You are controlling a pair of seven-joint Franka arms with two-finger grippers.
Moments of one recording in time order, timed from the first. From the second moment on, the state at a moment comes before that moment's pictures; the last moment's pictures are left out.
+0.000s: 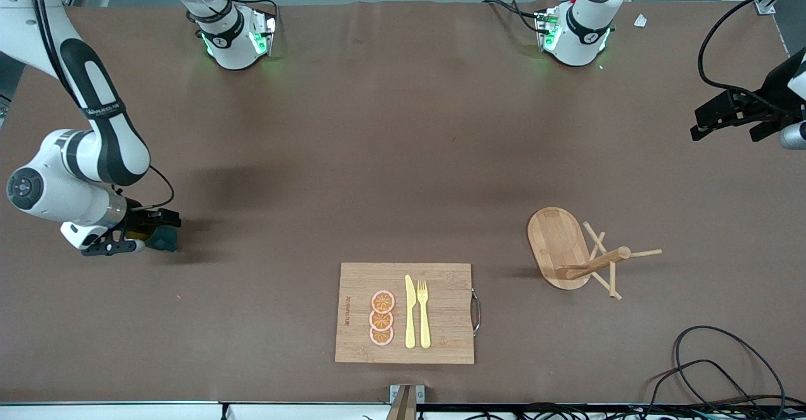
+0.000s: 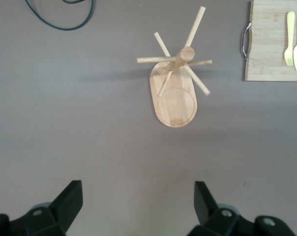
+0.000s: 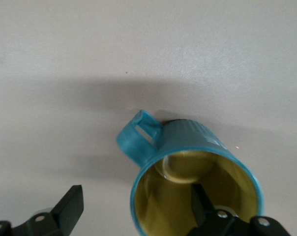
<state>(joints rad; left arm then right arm) -0.14 0.06 0.09 -1.42 -0.04 1.49 -0.04 -0.37 0.45 0.21 -1.94 -0.06 2.29 -0.22</state>
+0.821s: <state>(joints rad) -0.14 0.06 0.09 -1.42 -0.04 1.50 -0.04 -0.37 0.24 0.23 -1.70 -0.04 1.85 -0.22</state>
